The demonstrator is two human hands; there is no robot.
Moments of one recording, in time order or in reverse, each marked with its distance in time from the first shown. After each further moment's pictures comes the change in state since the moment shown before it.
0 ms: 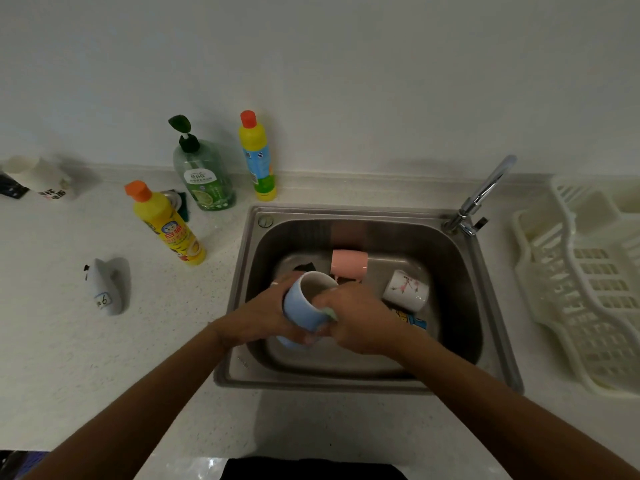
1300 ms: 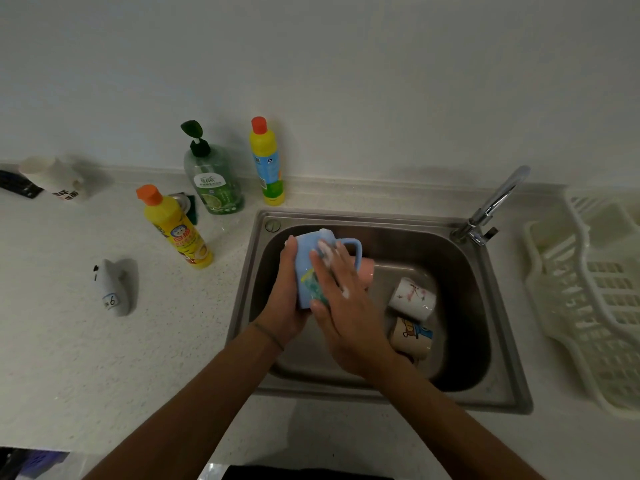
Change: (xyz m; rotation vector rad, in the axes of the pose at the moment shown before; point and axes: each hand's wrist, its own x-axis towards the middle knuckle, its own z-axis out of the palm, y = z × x) left_hand 0.025 0.047 0.028 -1.098 0.295 0.011; right_hand 0.012 -0.005 0.038 0.245 0.515 -0.100
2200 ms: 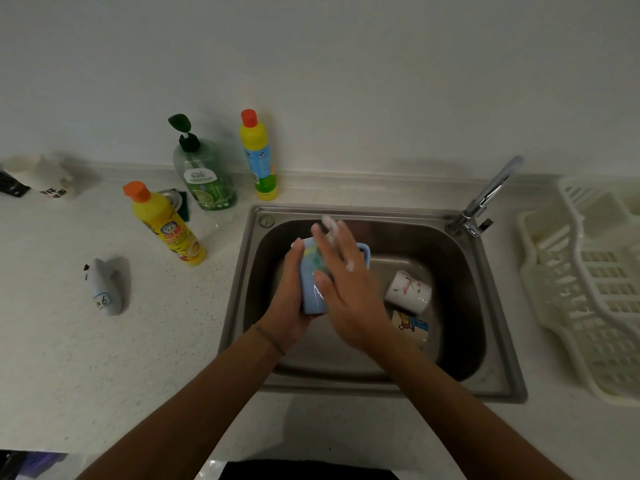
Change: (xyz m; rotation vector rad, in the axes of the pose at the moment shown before) left_hand -0.002 -0.009 0.013 0.068 -0.051 0.000; right_hand 0.019 0.007 -0.016 0.070 0.024 0.125
